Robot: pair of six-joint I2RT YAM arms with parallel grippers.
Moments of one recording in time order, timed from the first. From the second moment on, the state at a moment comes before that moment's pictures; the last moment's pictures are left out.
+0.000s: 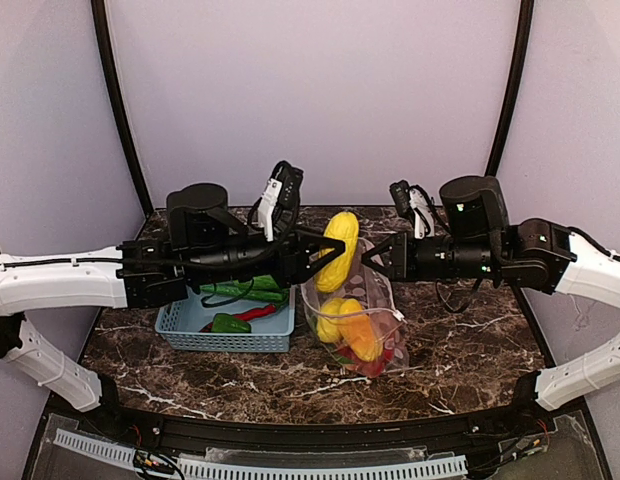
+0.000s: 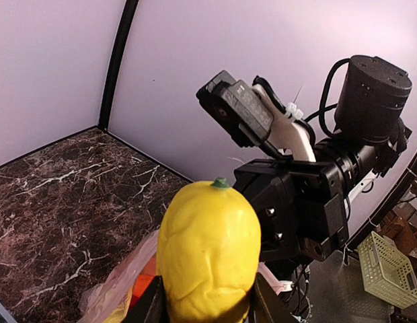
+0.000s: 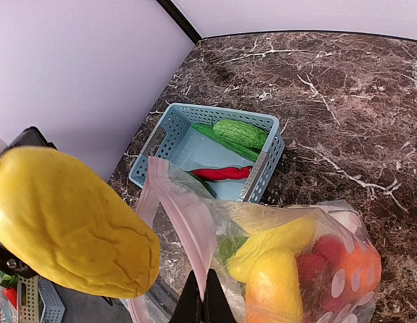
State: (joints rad) left arm -1.10 1.36 1.13 0.14 0.10 -0.35; right arm 1.05 1.14 1.13 -0.47 0.05 0.69
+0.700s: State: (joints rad) left arm -1.12 1.40 1.08 -0.02 0.00 -0.31; right arm 1.04 1.15 1.15 -0.48 0.05 0.68
